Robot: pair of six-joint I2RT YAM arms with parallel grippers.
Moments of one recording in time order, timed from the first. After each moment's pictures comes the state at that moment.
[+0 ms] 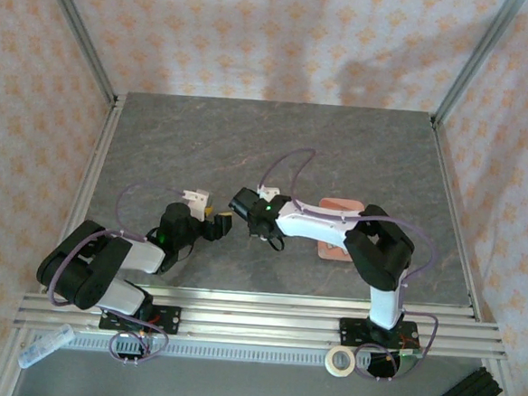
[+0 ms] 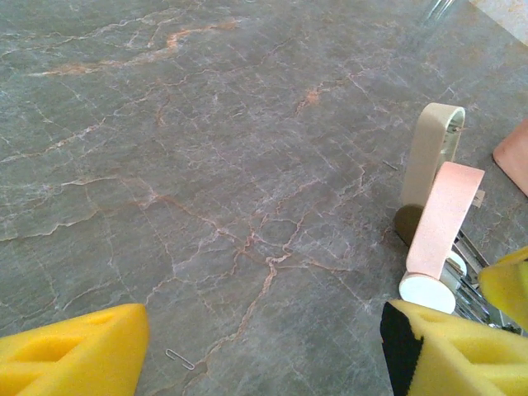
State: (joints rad) left arm -0.36 1.43 0.20 0.79 0.17 -0.28; right arm 0.98 1.89 1.29 -0.68 0.35 0.89
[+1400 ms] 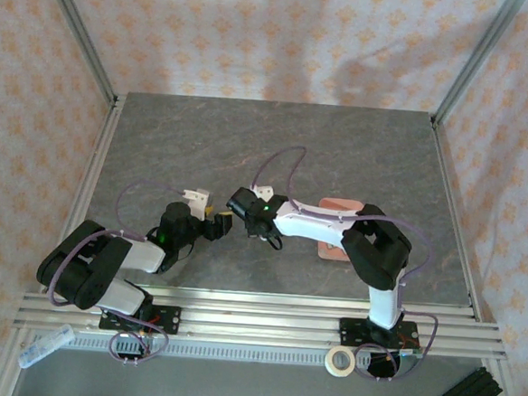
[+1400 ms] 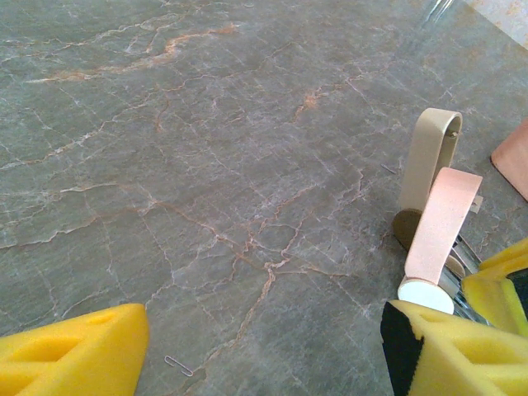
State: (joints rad) left arm -0.36 1.43 0.20 0.79 0.17 -0.28; right arm 0.99 1.91 1.31 -0.65 0.35 0.76
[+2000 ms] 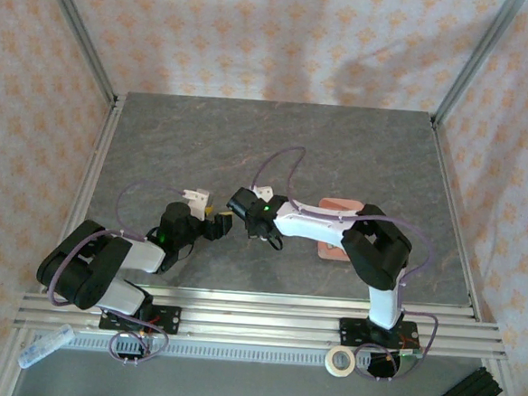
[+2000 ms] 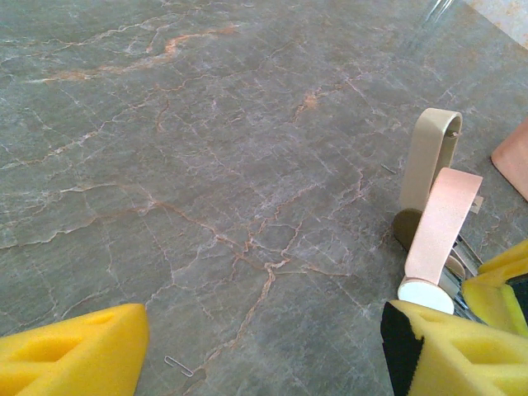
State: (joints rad) left arm -0.36 1.43 0.20 0.79 0.17 -0.28; right arm 0.99 1.91 1.30 -0.65 0.34 0.73
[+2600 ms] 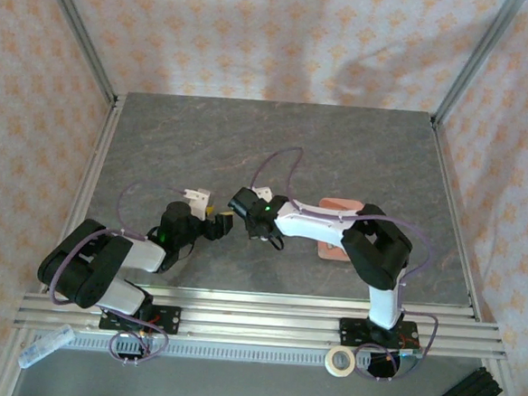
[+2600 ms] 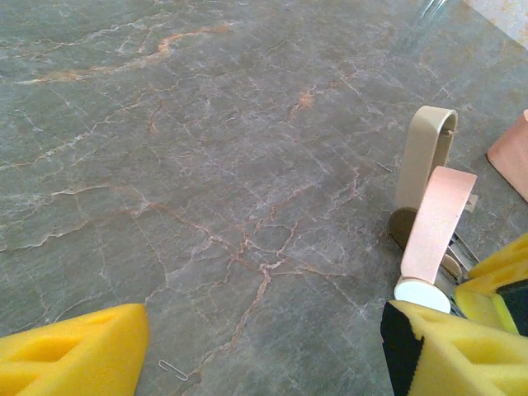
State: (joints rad) left arm -0.36 1.44 0.21 0.79 0.18 -0.27; right arm 0.98 1.90 1.29 -0.63 0.30 0.67
